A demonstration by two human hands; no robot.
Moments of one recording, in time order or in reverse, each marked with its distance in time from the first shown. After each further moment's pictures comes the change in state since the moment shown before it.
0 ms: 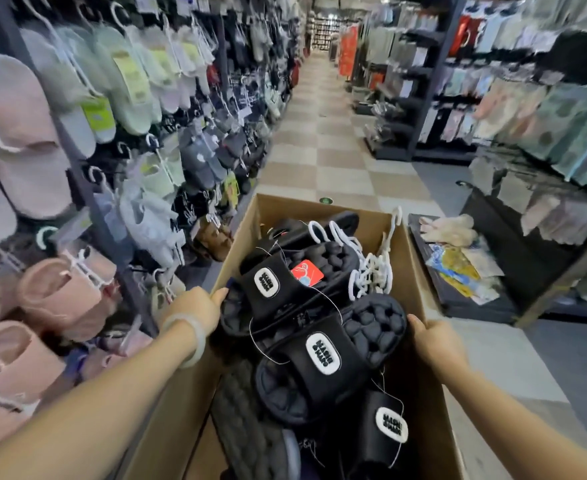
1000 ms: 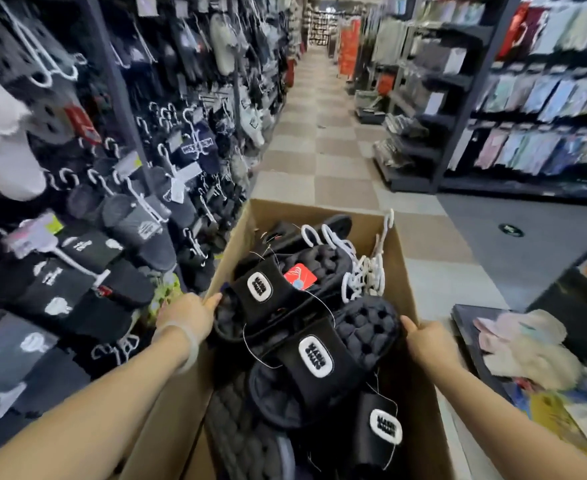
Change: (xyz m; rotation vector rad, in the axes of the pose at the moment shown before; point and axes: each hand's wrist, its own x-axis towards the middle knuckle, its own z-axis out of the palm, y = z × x) left_hand 0.863 0.385 0.034 -0.014 -0.041 -0.018; right_hand 0.815 -0.469 0.079 -0.001 0.001 -0.014
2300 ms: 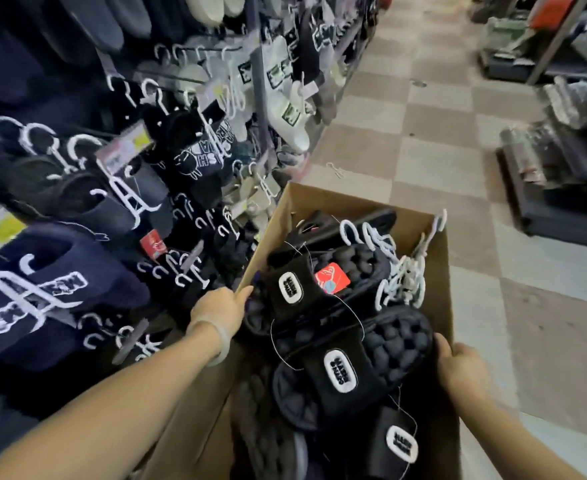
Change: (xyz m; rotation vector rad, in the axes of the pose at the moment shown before) left_hand 0.901 0.334 0.079 0.045 -0.035 -0.182; right_hand 0.874 -0.454 0.210 -0.004 -0.170 0.023
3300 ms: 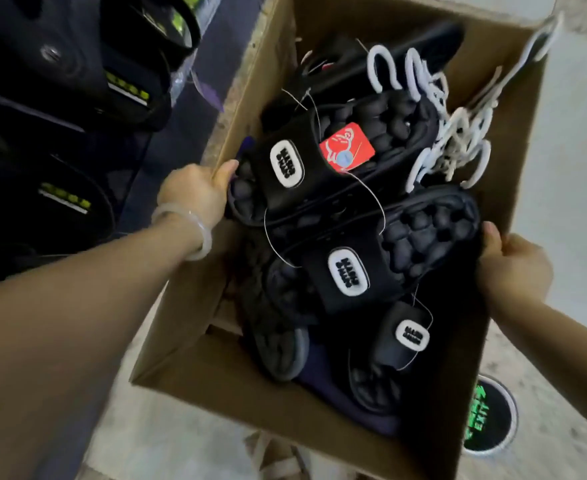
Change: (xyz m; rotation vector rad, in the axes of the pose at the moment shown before) left_hand 0.421 -0.072 0.448 0.087 -0.013 -0.118; right_hand 0.421 0.104 0.452 -0.161 0.029 -0.001
